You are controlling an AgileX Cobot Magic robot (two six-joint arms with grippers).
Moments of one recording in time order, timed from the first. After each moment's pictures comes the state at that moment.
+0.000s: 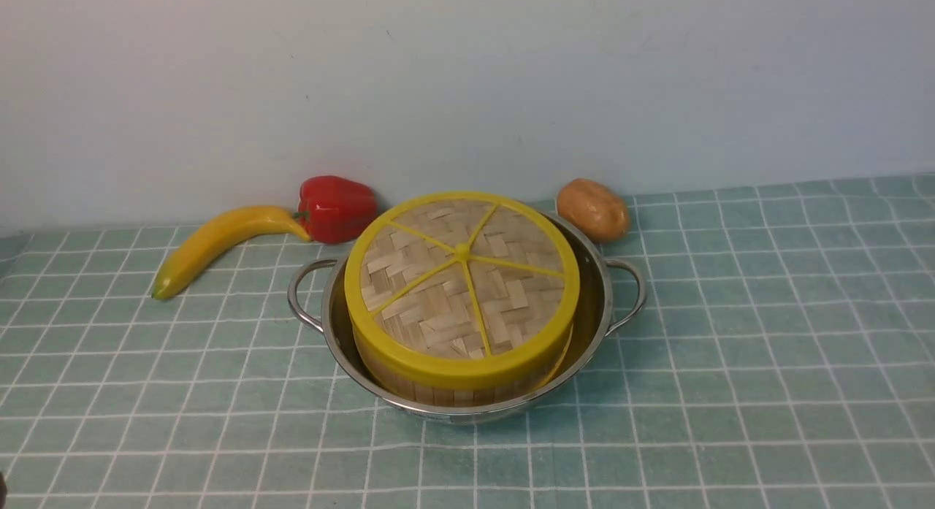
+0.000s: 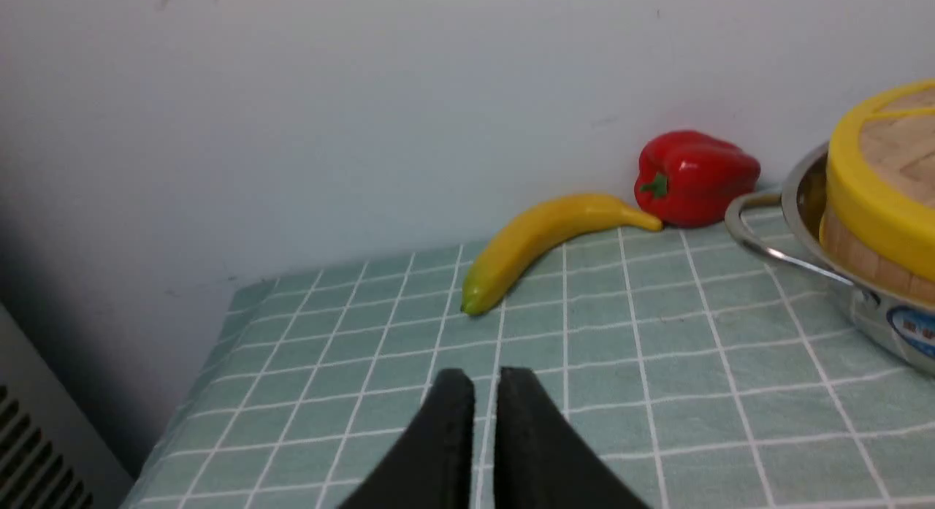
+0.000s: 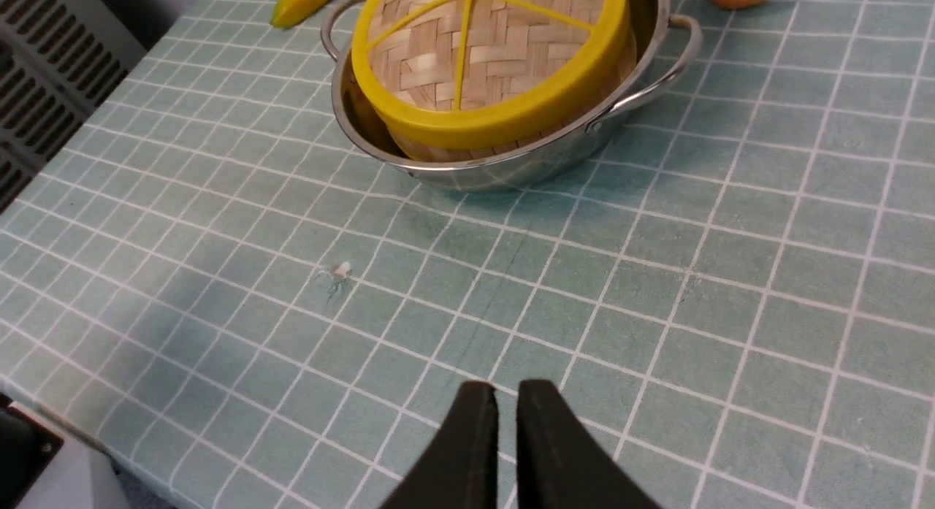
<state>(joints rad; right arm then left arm) 0.46 0.31 -0.73 0.24 1.14 0.25 0.11 0.01 0.00 0.11 0.20 0.11</state>
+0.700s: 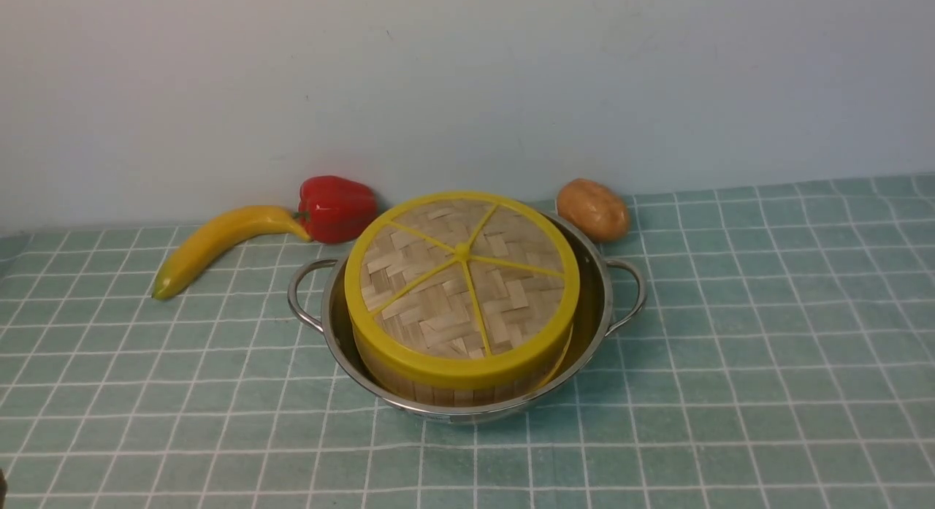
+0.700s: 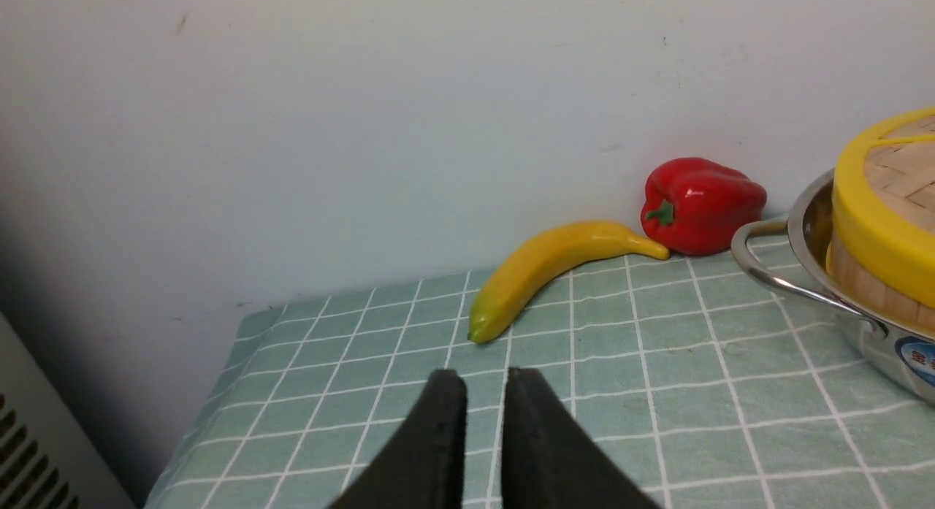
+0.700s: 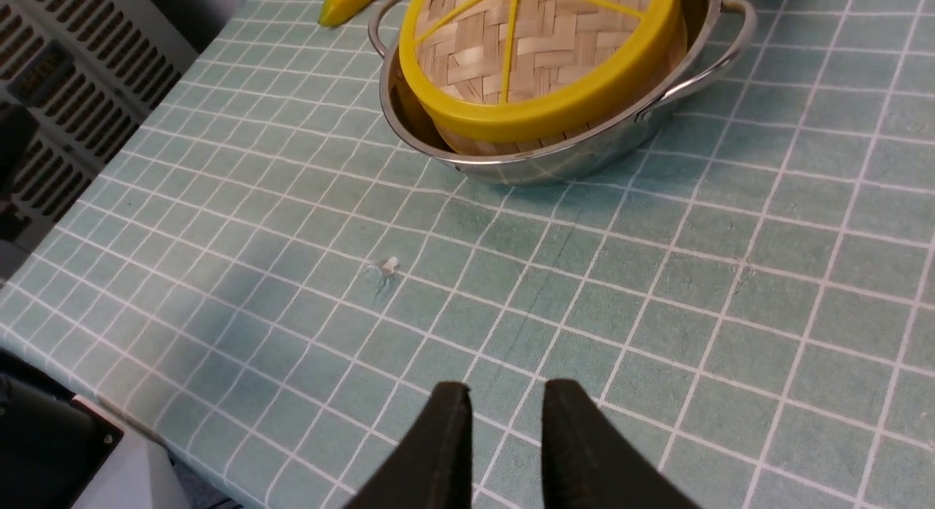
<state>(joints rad) 0.46 0.31 -0.73 0.29 1.14 0.25 0.11 0.00 0.01 0.11 0.16 0.11</state>
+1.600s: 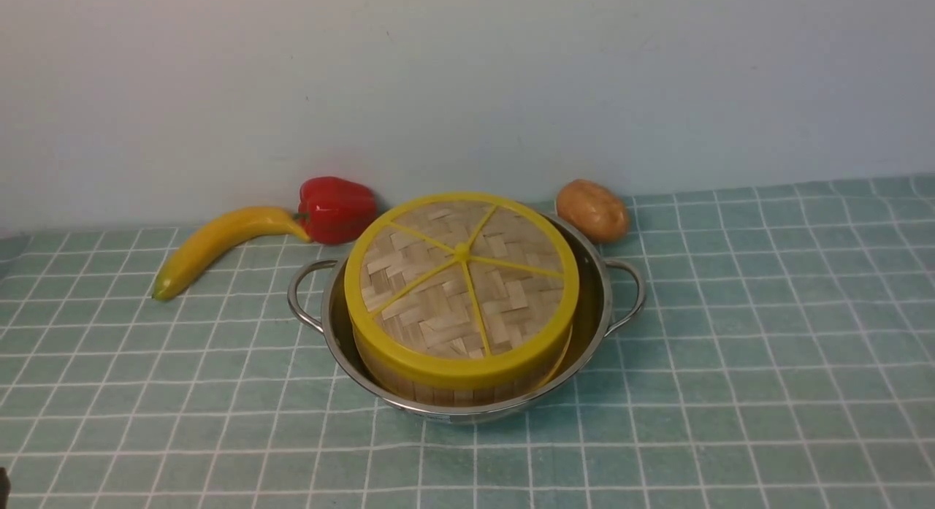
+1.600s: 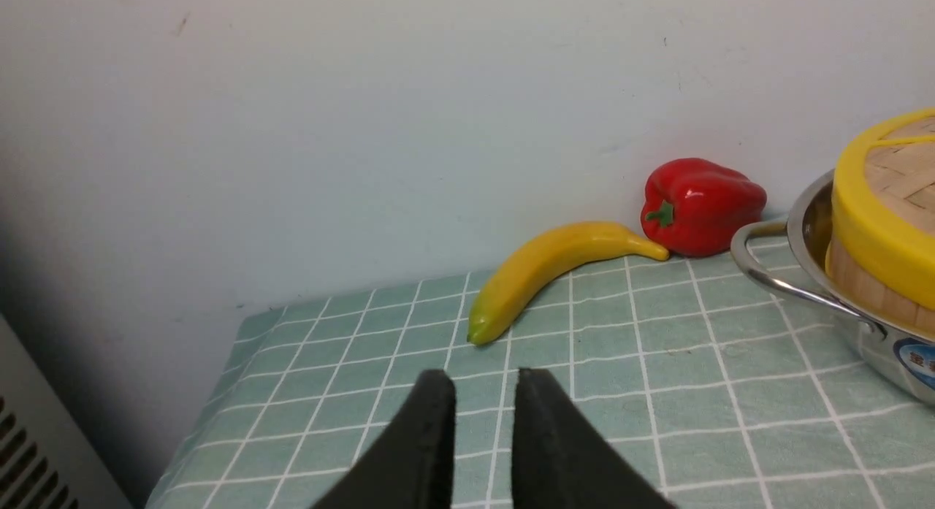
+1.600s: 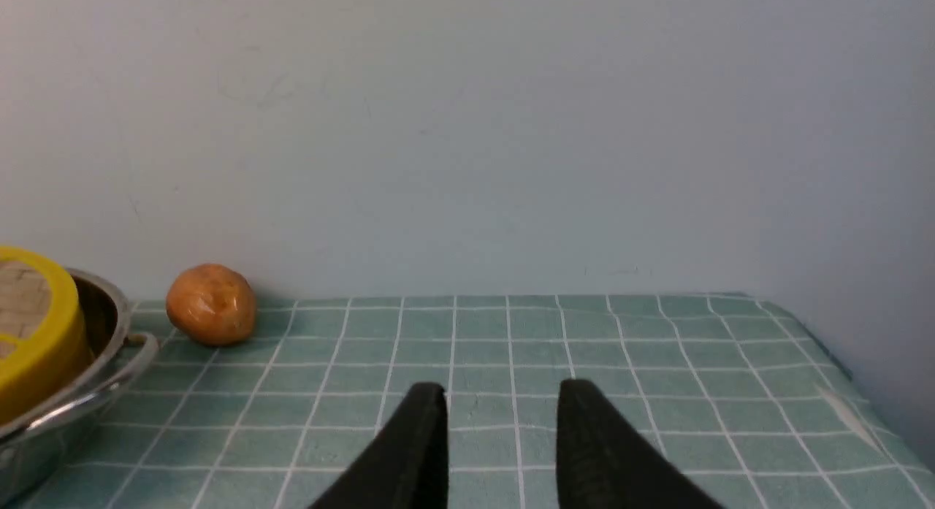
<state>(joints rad) -0.06 0.01 -0.03 0.07 0.26 0.02 0.11 0.00 0.01 0.11 0.15 0.11</state>
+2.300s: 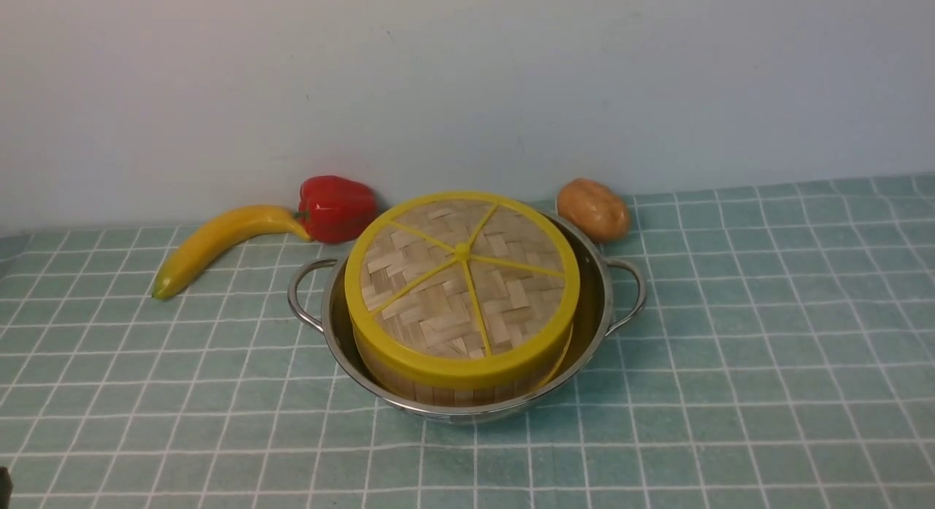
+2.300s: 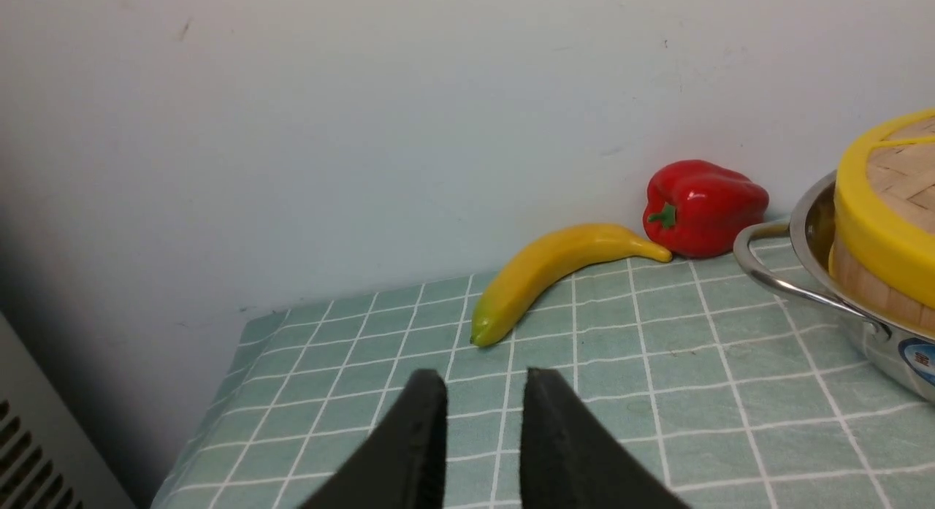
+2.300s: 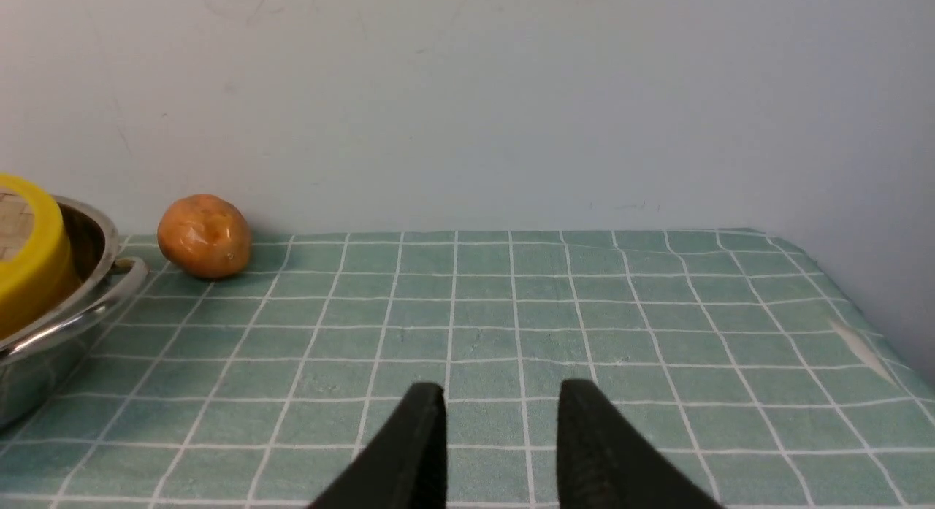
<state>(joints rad) -0.06 0.00 0.01 0.07 0.26 0.02 0.11 0.00 0.01 0.11 0.15 0.12</state>
